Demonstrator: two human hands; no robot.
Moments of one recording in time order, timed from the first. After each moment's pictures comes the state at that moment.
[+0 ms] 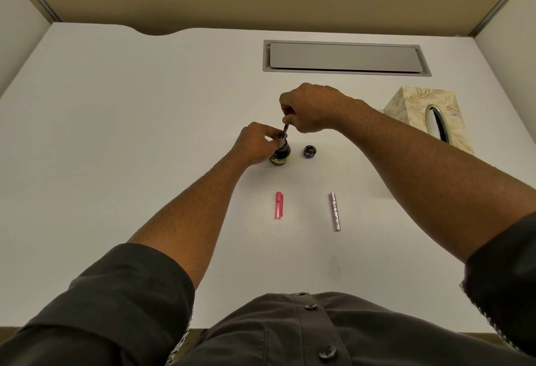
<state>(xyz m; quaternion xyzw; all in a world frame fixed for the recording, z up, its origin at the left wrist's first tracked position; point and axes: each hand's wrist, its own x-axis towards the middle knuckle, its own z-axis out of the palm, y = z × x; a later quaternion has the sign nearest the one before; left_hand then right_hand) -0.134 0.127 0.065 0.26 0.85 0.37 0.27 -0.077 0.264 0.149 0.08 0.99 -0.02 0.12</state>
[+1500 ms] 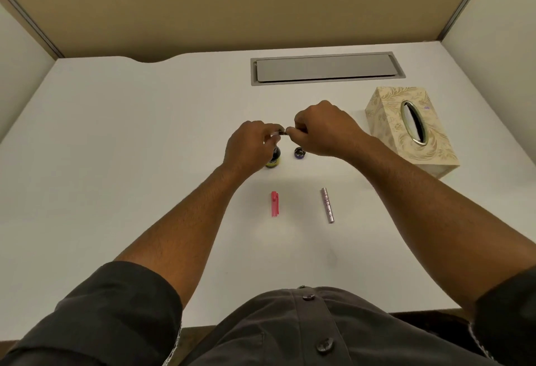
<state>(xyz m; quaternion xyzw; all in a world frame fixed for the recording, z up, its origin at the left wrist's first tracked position) -0.099 0.110 0.102 0.42 0.86 0.30 0.04 0.007 0.236 0.167 0.19 0.98 -0.11 -0.02</state>
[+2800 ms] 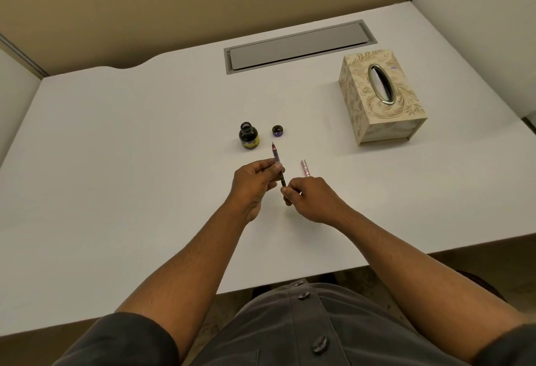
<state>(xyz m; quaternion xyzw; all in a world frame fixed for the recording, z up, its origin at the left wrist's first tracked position) 0.018 0.078 0.071 0.06 0.68 0.61 0.41 0.138 0.166 0.063 0.28 0.86 -0.42 0.01</state>
